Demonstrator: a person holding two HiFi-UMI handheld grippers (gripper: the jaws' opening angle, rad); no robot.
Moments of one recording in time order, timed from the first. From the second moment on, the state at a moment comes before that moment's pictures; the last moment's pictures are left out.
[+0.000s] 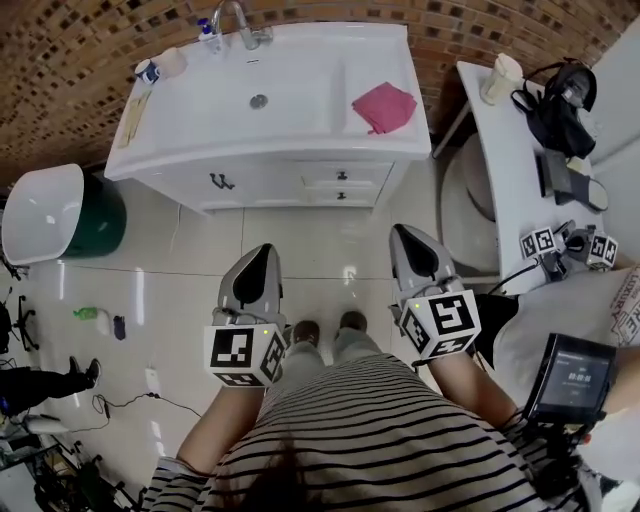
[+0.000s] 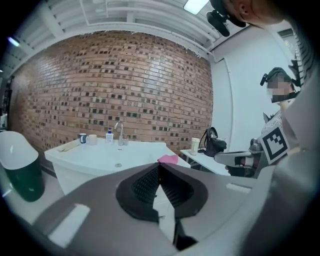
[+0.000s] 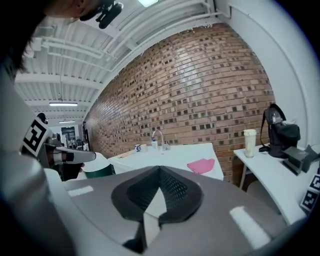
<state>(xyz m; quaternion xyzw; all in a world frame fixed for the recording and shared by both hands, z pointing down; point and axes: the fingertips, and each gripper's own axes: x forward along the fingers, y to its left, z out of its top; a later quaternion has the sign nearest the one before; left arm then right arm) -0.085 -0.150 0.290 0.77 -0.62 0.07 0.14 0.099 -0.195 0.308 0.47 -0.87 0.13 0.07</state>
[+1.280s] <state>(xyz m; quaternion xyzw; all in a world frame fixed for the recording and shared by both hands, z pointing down) -0.233 0.144 0.266 0.80 -0.59 0.03 0.10 -0.052 0.120 0.250 0.51 -0.85 0.10 0.04</state>
